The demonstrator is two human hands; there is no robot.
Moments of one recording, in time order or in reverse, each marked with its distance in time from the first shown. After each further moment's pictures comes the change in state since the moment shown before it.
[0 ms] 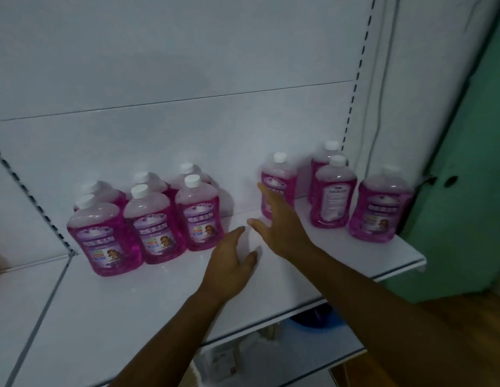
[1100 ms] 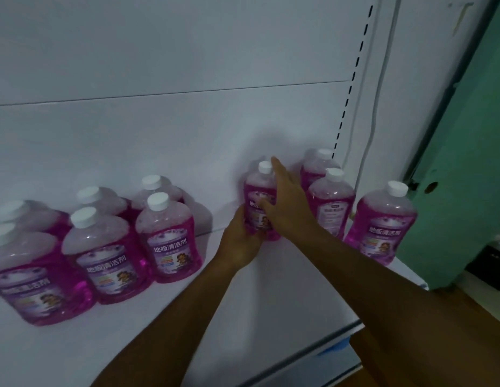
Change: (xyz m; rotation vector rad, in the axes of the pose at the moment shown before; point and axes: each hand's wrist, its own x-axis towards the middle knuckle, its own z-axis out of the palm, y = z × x) left_hand 0.117 0.021 0.046 -0.371 -0.090 -0.051; right_hand 0.082 0.038 -0.033 -0.223 0.197 0.053
